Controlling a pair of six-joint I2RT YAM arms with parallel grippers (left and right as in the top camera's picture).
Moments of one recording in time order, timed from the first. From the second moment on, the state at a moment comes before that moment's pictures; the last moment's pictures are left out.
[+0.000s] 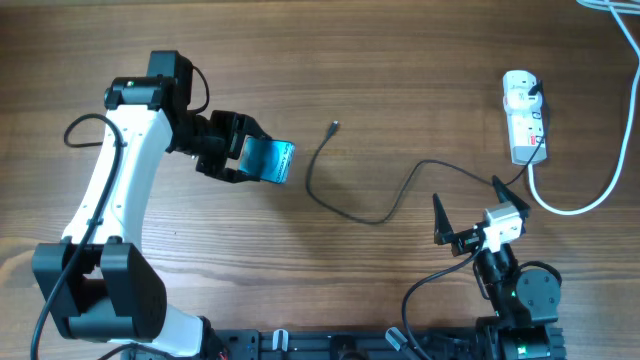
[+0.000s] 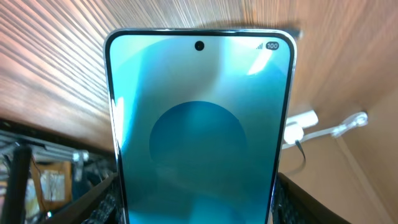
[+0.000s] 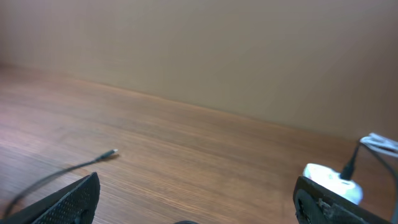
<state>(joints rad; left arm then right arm) -0.02 1.70 1.42 -1.26 0.68 -1.21 0.08 0.02 0.01 0.01 -0.19 -0.11</state>
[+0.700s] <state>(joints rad) -0.05 1.70 1.42 -1.27 0.23 -1.13 0.08 0.53 0.48 -0.20 -0.62 0.26</state>
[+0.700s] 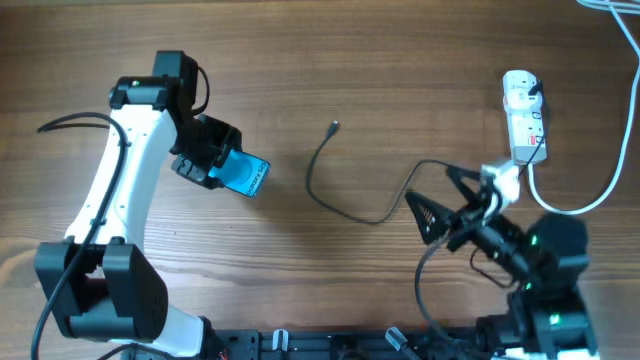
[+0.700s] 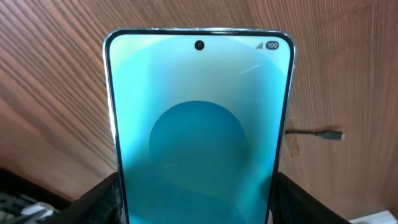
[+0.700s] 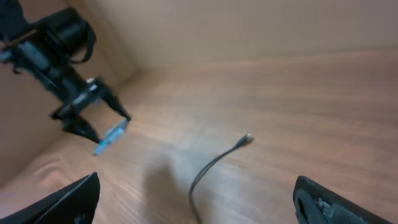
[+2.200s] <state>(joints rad) -0.41 1.69 1.42 -1.13 0.21 -1.53 0.64 1.49 0.84 -0.04 -0.40 0.99</state>
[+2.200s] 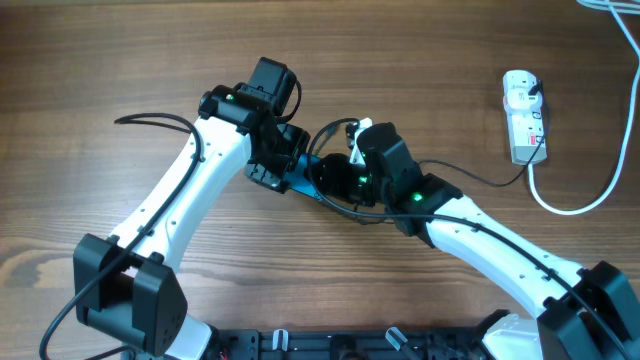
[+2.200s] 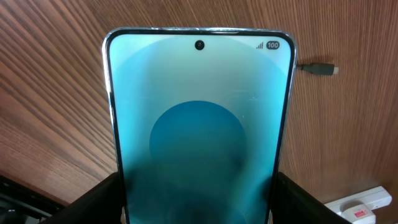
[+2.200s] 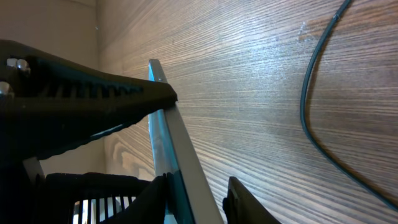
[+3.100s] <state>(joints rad) -0.41 1.69 1.43 -1.12 0.21 -1.51 0.60 1.52 0.85 0.00 -0.38 1.01</state>
